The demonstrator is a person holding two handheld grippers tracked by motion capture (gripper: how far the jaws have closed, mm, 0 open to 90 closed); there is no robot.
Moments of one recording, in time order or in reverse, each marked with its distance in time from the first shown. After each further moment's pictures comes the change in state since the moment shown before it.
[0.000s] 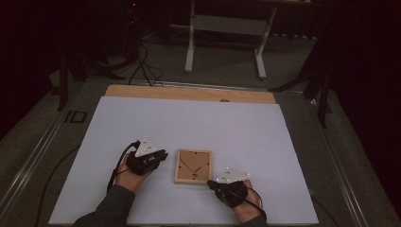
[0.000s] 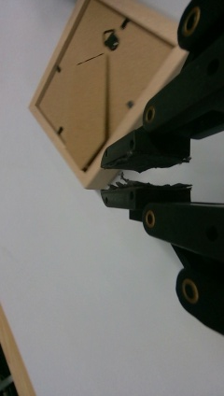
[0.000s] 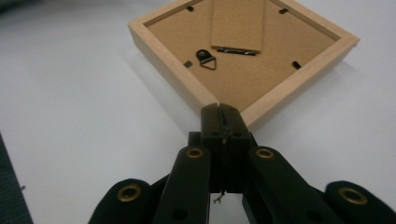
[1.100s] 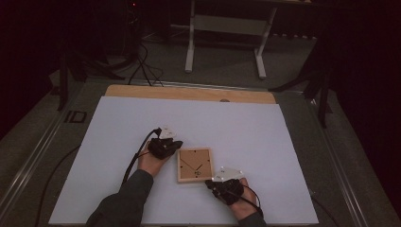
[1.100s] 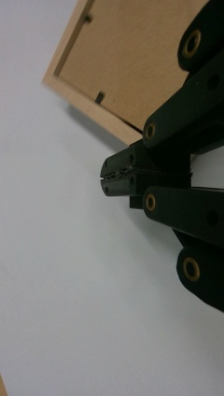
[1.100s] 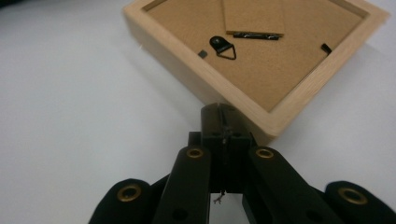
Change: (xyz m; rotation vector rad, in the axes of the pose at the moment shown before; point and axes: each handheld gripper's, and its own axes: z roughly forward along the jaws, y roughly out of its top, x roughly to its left) left arm 0.014 0.025 0.071 0.064 -0.034 -0.041; right arm -0.004 0.001 0.017 0.055 -0.011 -0.028
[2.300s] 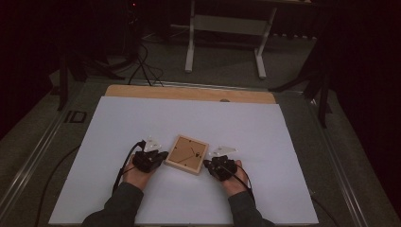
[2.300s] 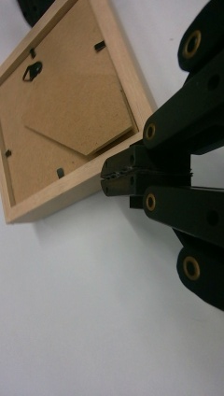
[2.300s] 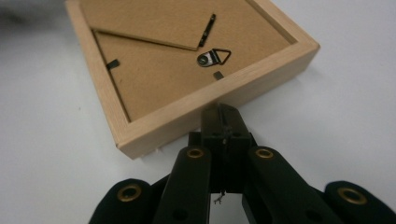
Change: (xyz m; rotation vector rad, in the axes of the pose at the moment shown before) left arm -0.009 -0.043 -0.042 0.028 0.084 -0.076; right arm -0.039 0.036 0.036 -0.016 -0.073 0.133
